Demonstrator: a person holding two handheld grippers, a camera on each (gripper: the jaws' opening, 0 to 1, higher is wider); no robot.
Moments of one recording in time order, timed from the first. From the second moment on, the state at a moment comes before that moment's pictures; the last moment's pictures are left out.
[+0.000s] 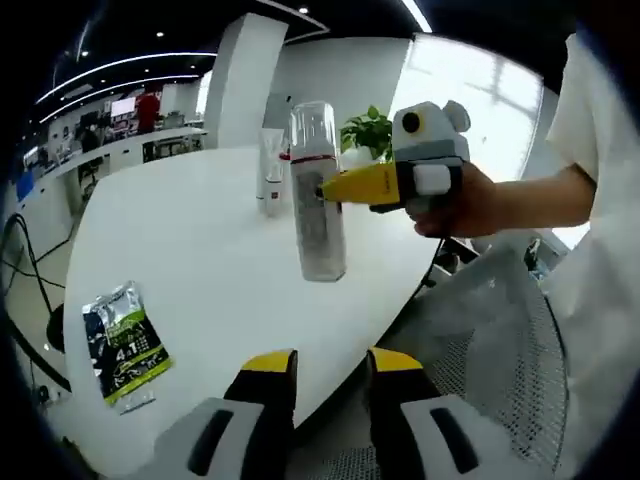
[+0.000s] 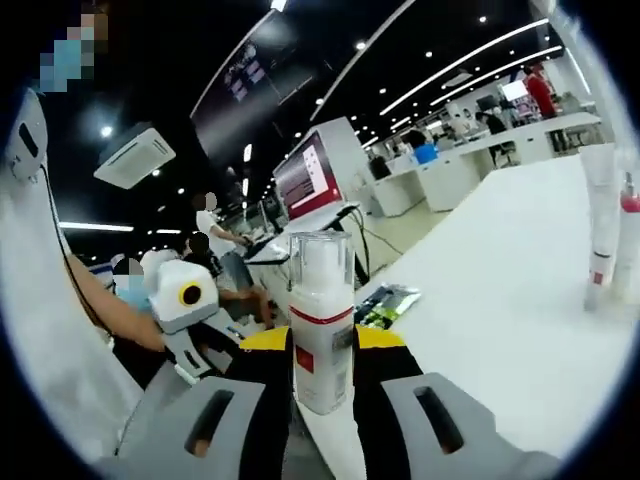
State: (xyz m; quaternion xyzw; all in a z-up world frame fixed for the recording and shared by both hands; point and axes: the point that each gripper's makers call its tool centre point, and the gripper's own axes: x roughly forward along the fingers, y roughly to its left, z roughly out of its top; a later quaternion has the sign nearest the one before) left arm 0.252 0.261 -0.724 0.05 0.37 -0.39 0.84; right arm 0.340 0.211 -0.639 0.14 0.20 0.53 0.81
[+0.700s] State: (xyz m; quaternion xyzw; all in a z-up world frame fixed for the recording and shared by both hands) left arm 0.246 0.275 -0.769 0.15 0.42 -0.36 0.82; right arm 0.465 0.064 -0.668 0.05 0.14 0.30 0.94
